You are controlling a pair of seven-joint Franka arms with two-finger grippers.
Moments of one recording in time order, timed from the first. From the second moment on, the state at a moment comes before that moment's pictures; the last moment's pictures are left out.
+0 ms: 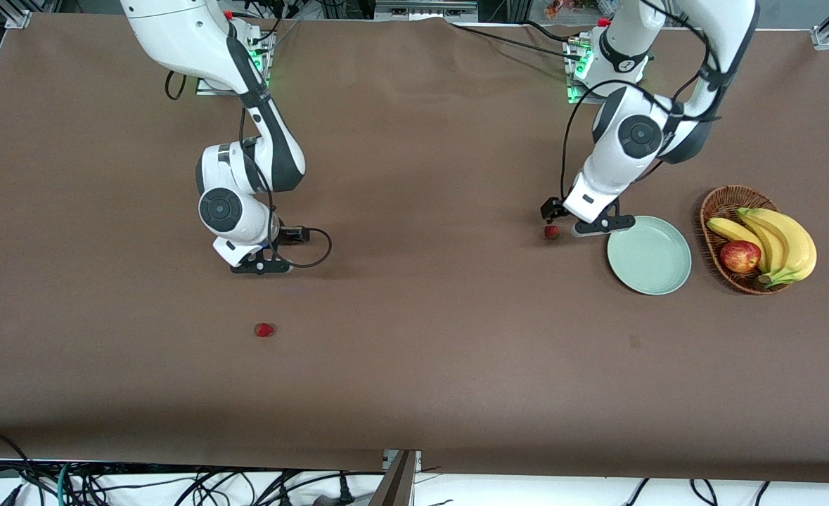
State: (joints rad) left arm -0.05 0.24 -0.29 -2.42 0.06 2.63 -0.58; right arm 0.65 0.52 -0.27 -2.02 0.28 2.32 0.16
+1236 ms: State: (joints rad) left arm -0.06 0.38 -0.27 -2.23 0.19 2.51 -0.73; right arm 0.69 0.49 -0.23 -1.89 0.30 2.32 0.26
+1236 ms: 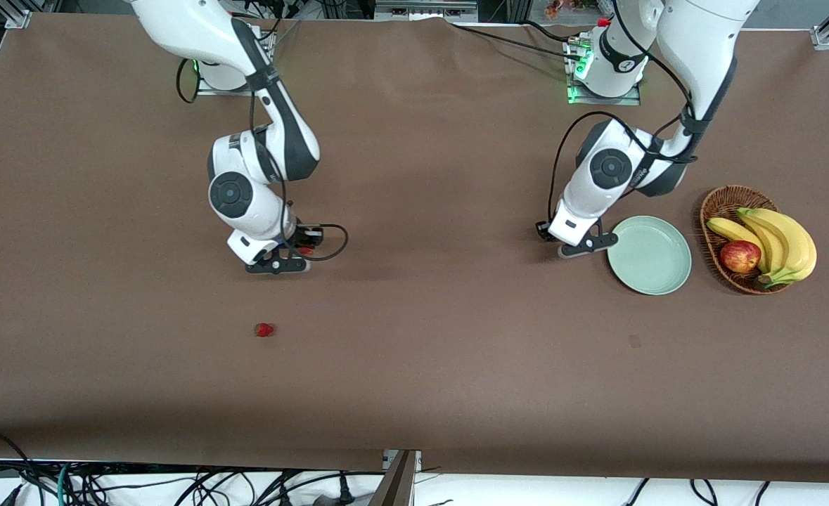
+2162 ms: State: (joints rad) left arm -0.03 0.35 0.18 -2.12 -0.08 2.26 0.21; right arm 0.90 1.04 0.01 -1.25 0.32 2.83 1.20
